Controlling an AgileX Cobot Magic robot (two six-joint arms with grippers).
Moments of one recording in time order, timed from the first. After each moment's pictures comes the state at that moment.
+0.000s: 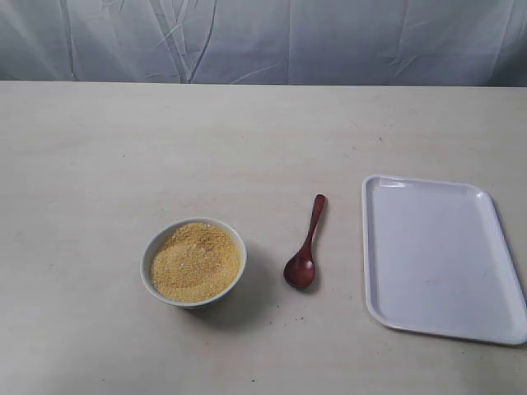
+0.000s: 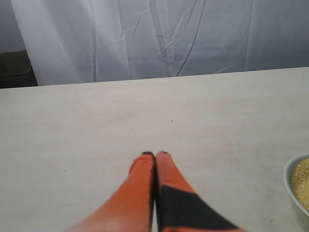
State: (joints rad) left arm -0.12 0.01 0.00 0.02 0.25 0.01; right arm 0.08 0.01 0.00 0.01 0.38 0.01
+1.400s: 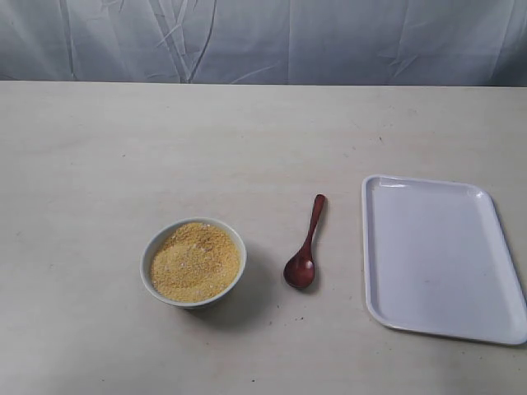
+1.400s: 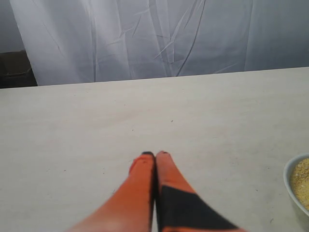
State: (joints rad) left arm -0.12 0.01 0.00 0.02 0.25 0.01; right arm 0.07 0.30 -0.35 0.15 0.30 0.01
